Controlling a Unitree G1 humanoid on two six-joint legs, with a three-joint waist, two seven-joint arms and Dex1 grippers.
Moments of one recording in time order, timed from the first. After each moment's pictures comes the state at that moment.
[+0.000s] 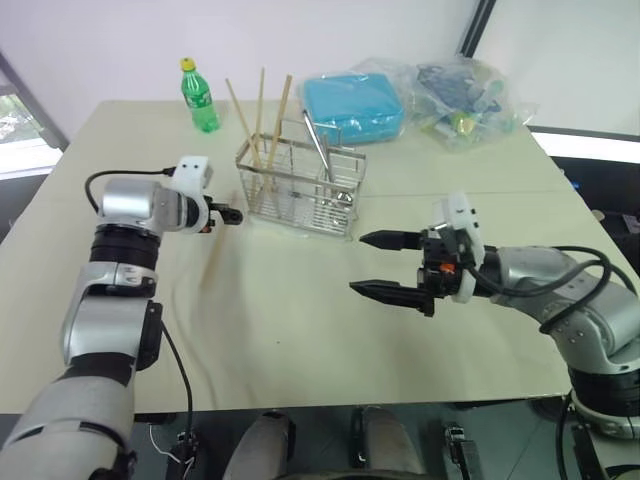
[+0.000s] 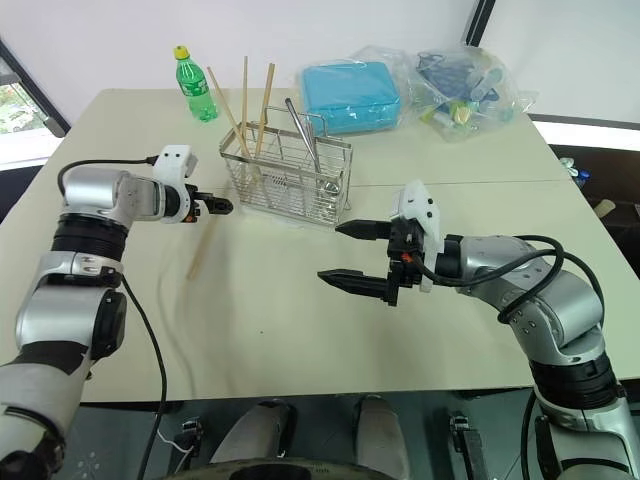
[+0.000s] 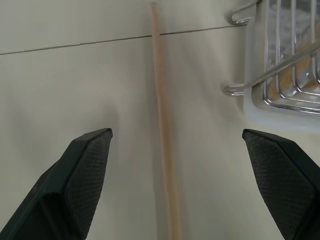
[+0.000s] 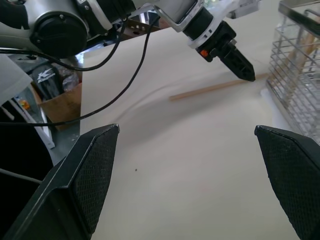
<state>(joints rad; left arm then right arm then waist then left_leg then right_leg) -1.05 0.51 -0.03 0.71 -0.26 1.09 -0.42 -0.37 -0.71 -0.04 -0.49 0.82 0.81 0.86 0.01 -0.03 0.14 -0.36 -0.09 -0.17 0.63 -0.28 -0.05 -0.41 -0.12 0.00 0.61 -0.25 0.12</state>
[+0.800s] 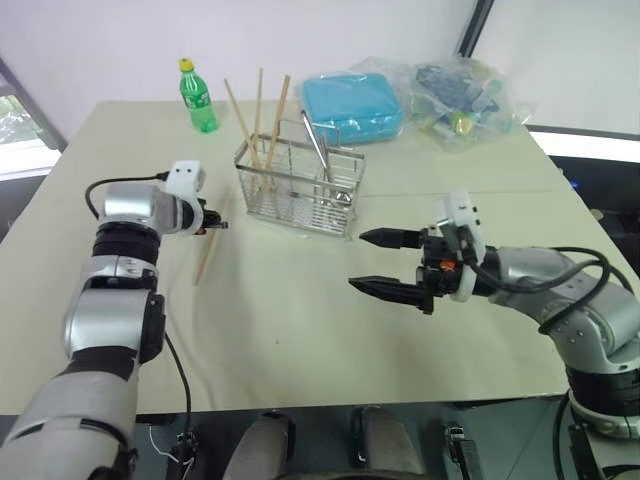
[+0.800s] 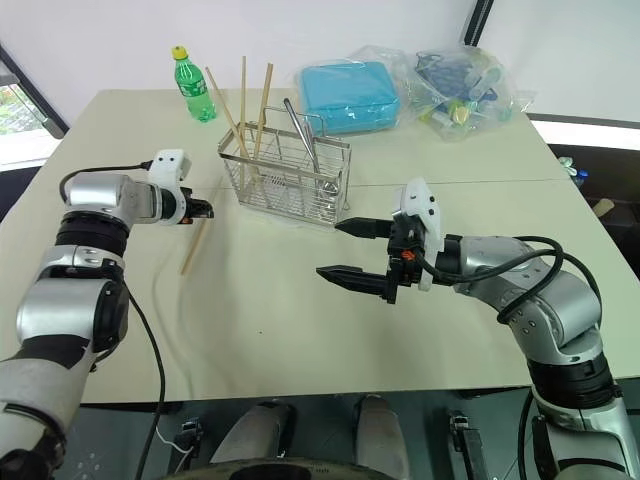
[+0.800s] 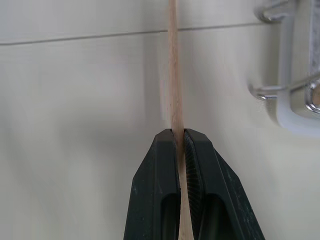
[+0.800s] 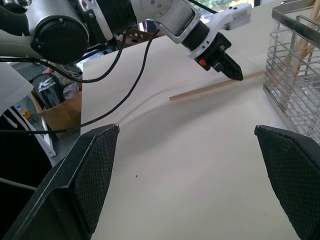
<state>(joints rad) -1.07 0.53 0.06 0.86 -0.18 0.98 -0.40 -0.38 -0.70 -0.04 -0.47 0.83 0.81 0.87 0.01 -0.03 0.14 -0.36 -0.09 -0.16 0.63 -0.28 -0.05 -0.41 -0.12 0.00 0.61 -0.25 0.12</state>
